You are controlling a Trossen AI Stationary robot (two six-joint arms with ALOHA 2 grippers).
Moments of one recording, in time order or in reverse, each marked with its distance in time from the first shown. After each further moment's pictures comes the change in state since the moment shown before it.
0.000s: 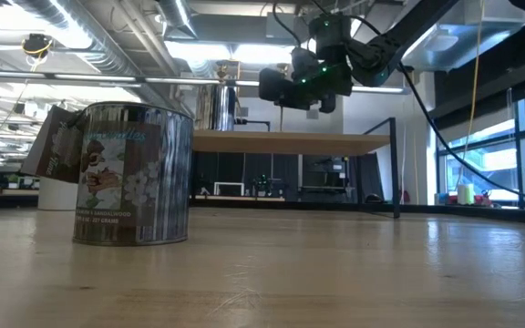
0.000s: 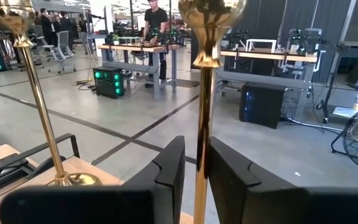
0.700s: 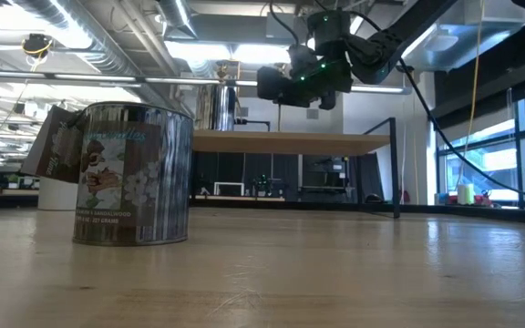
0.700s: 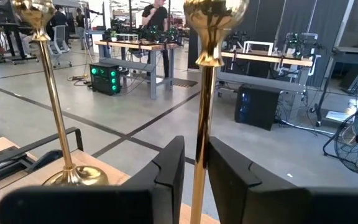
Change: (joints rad) left arm 0.000 0.000 0.000 -0.002 0.008 0.011; right arm 0.032 -0.006 0.000 -0.013 0.045 -0.032
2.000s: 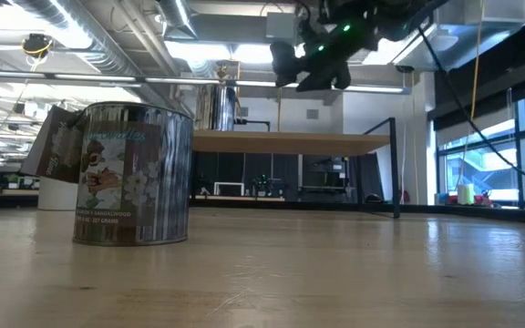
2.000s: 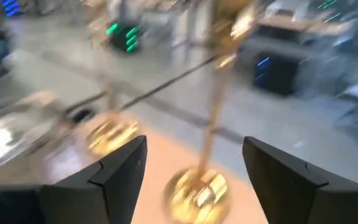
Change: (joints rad) left arm 0.000 -0.001 0.000 0.003 -0.003 -0.002; right arm 0.086 -0.226 0.002 -0.457 -0.020 0.119
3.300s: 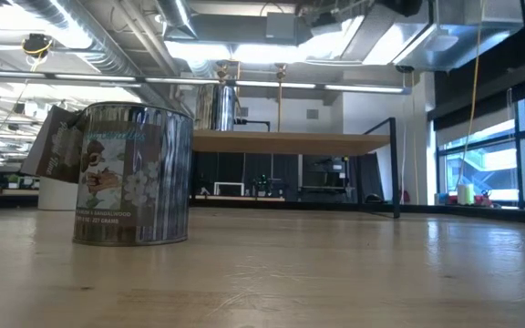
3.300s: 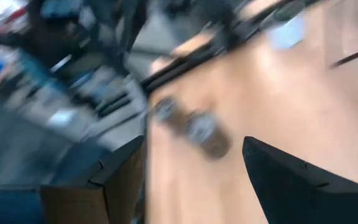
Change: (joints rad) left arm -0.570 0.222 0.003 0.005 0.143 -0.515; right arm 0.392 -0.540 0.000 -0.701 -0.767 0.465
